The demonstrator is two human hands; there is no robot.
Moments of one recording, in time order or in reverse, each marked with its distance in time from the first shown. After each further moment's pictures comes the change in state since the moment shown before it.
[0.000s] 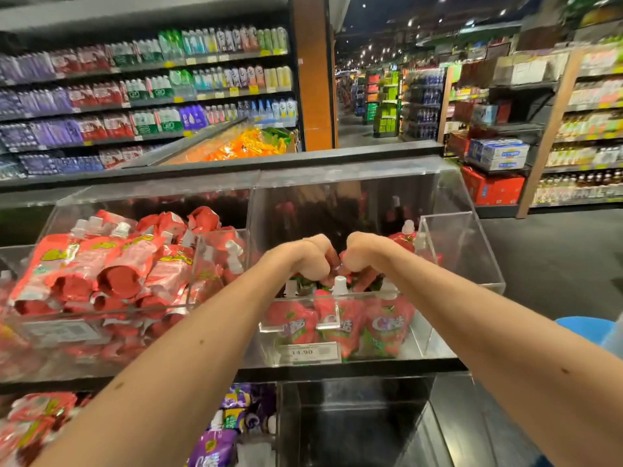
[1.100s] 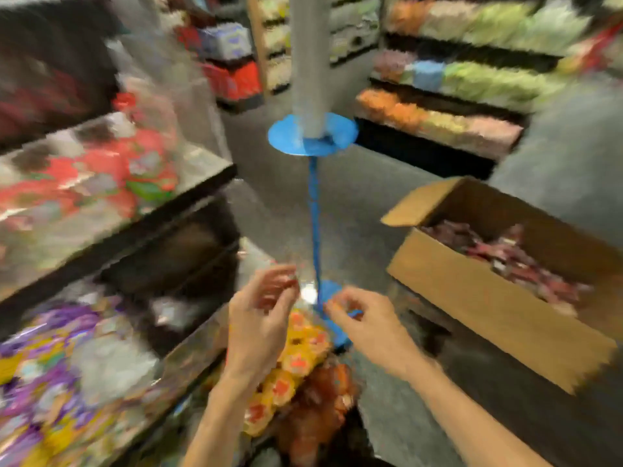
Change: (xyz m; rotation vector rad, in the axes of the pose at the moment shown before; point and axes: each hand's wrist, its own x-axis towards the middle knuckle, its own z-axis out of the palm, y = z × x) left_hand -0.228 0.049 0.303 -0.965 0.112 0.721; right_hand -0.330 0.225 0.312 0.652 0.873 0.201
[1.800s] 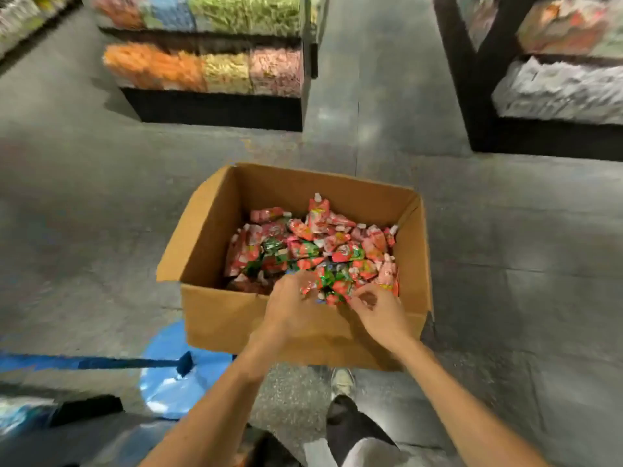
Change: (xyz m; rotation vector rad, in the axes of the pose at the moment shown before) left_hand 0.098 -0.099 0.543 0.505 -1.035 -0.109; right_hand 0.026 0.348 -0.322 -0.048 0.462 0.787
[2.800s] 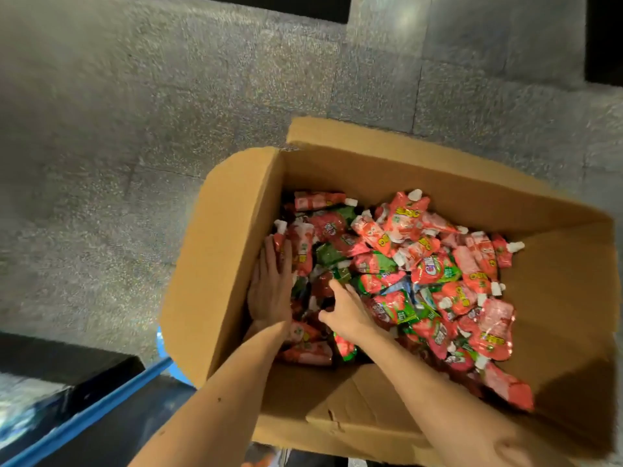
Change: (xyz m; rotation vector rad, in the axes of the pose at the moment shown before) left_hand 0.198 -0.201 -0.034 0.708 -0.012 -0.191; right_hand 0.221 -0.056 0.225 -0.306 -0.584 0.317
